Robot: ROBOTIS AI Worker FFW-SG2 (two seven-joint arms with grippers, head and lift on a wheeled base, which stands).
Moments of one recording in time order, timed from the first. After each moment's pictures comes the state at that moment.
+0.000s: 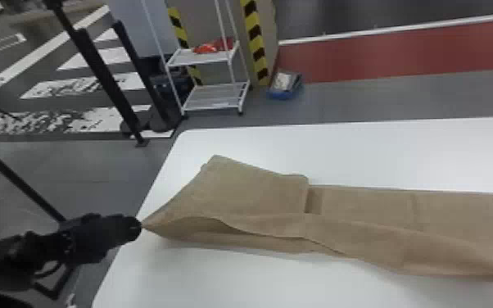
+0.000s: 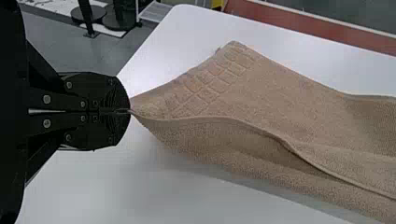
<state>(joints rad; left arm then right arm) 0.59 0.54 0.53 -2.08 -0.69 0.14 -0.98 0.35 -0.47 0.10 -2.46 0.89 0.78 1.36</state>
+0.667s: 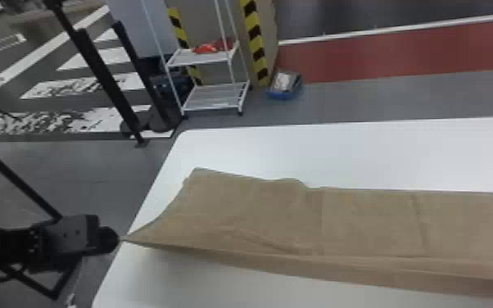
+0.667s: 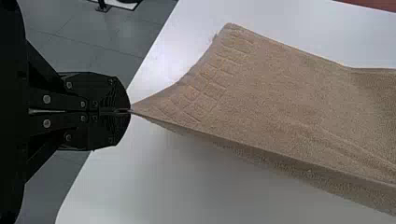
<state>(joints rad) 0.65 0.56 0.65 -2.15 -0.67 0.15 -1.17 0.49 -0.47 -0.12 -2.52 0.83 0.71 1.36</state>
